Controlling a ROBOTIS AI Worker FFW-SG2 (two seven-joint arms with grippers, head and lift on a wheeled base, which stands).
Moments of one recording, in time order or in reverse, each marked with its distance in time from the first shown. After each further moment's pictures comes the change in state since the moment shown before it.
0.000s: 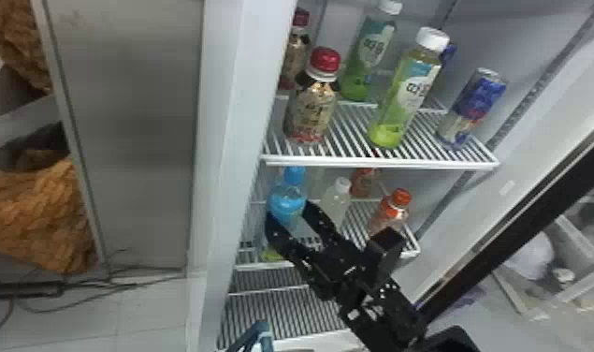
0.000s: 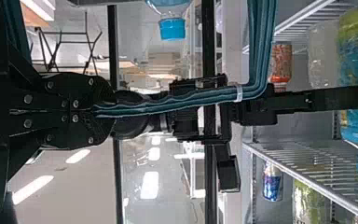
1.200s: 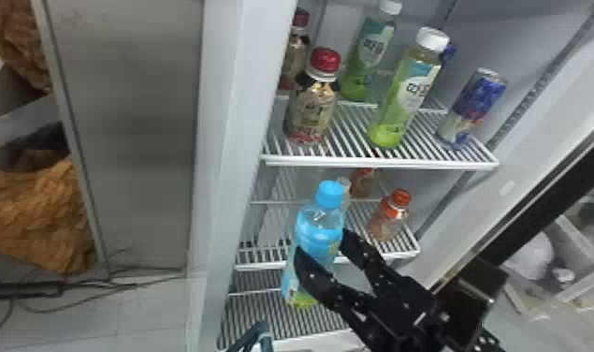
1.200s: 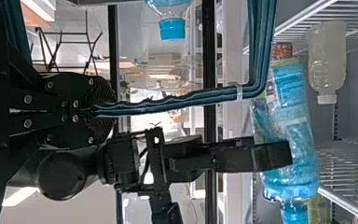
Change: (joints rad) left arm 0.003 0.000 0.000 0.000 -0.002 0.000 -0.001; right arm 0.419 0.046 -0.205 -0.549 -0.020 0.245 0.119
